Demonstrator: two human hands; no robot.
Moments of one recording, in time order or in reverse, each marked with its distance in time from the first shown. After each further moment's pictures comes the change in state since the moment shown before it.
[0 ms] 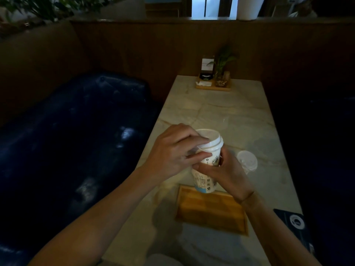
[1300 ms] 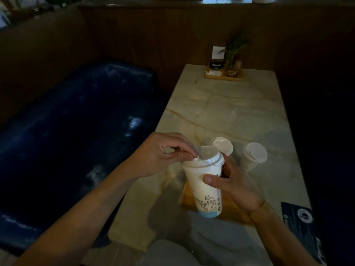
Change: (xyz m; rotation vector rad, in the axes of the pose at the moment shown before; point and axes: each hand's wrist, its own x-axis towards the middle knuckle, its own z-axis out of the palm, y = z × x) left_hand -0.033 0.003 -0.051 -0.658 -0.363 -0.521; right_hand -0.036 0.022 0.012 0.352 -0.241 0.062
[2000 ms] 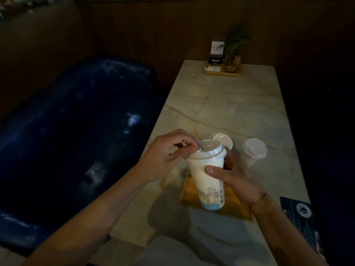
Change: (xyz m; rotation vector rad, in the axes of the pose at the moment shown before) left_hand -0.002 -0.013 0.024 0.041 0.135 0.005; right_hand 0.007 0.005 -0.009 -0.051 0.052 -0.001
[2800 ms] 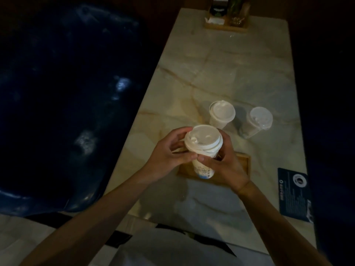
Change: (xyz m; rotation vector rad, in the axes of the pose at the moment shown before) left_hand -0.053 -0.091 0.066 -0.480 0.125 -0.535; right_hand 0.003 0.090 0.004 -0.120 0.164 0.088
